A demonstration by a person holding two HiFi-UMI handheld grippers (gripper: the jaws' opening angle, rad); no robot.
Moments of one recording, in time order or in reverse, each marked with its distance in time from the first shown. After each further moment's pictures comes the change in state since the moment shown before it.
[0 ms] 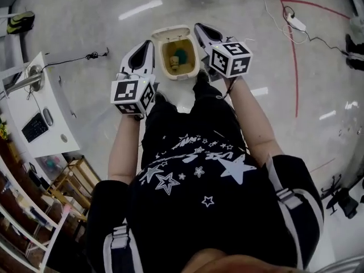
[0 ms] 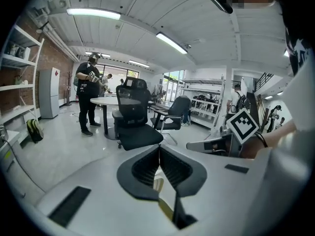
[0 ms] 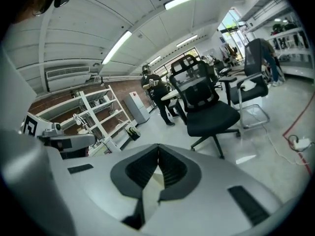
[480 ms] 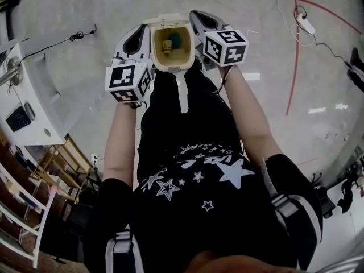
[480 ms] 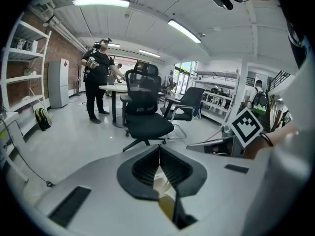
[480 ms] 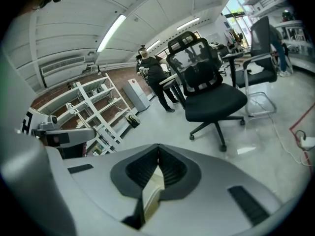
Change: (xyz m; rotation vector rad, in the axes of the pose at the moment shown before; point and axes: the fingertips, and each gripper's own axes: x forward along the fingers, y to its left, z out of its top) left arm 0.080 0.048 -0.067 -0.067 0.097 0.113; right arm 0.094 -0.058 -0.054 0.007 0.163 0.033
